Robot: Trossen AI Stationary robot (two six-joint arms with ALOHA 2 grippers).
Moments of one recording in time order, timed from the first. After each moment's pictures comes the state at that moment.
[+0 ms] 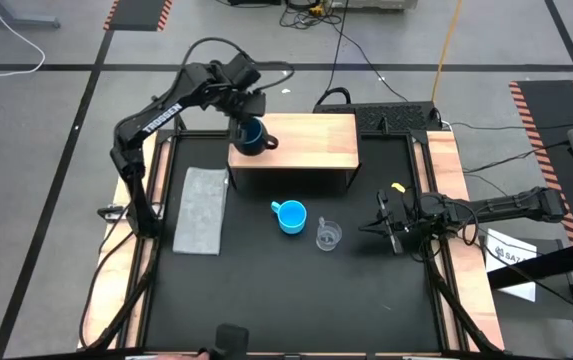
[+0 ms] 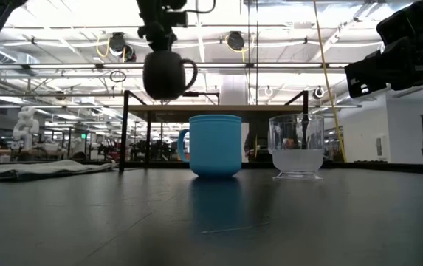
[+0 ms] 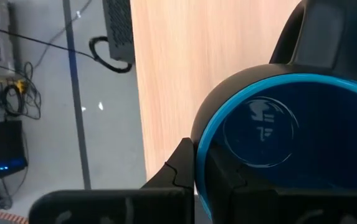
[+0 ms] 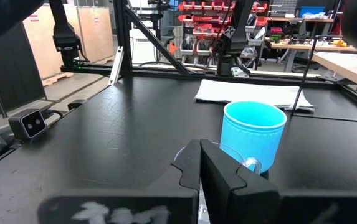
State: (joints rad) left arm 0.61 1.86 2.13 -1.36 -0.05 0.77; right arm 0.04 0.41 0.01 0.30 -0.16 -0.02
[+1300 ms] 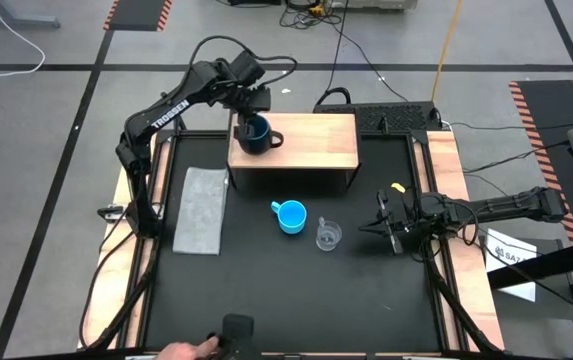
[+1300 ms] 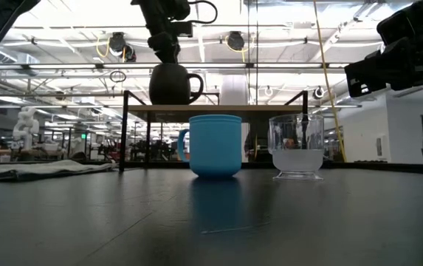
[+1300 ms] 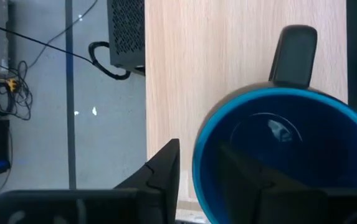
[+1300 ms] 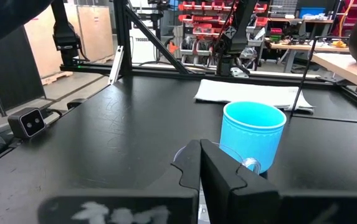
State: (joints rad) left arm 0.64 1.90 2.13 -1.28 0.00 0.72; right arm 0.04 0.41 0.01 0.30 -0.16 -0.02
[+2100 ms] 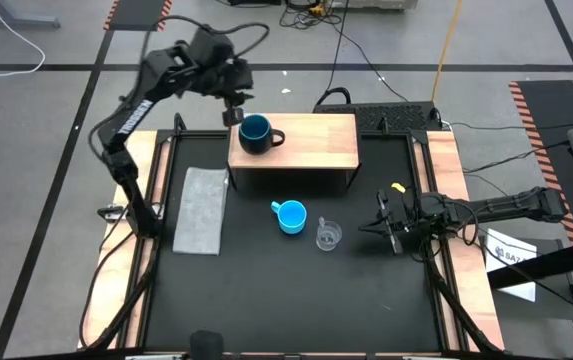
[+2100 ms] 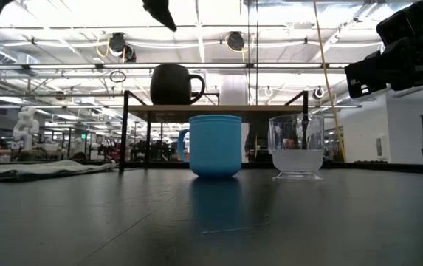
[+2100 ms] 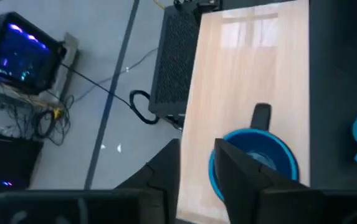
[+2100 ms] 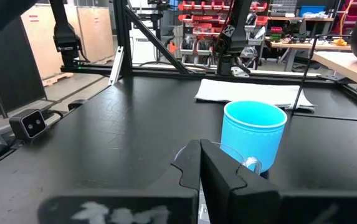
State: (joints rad) left arm 0.63 1.78 2.34 -1.32 0.04 0.58; right arm 0.04 0.41 0.01 0.30 -0.16 -0.01
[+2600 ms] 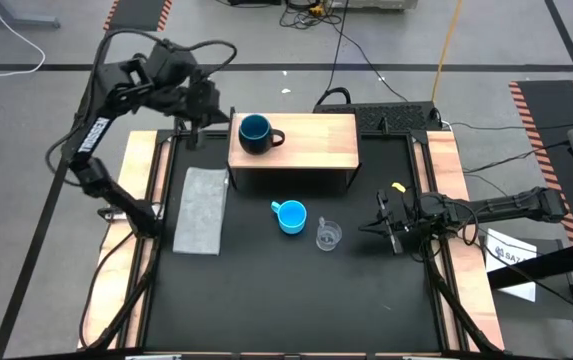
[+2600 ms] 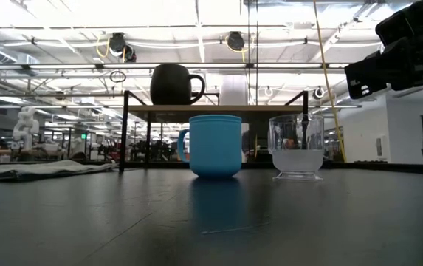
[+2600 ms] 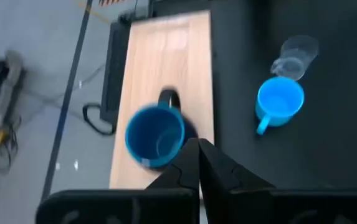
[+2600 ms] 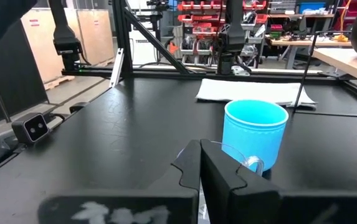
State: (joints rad) left arm 0.57 1.53 2.20 -1.48 0.20 0.55; right arm 0.04 0.41 0.01 0.30 -0.16 0.01
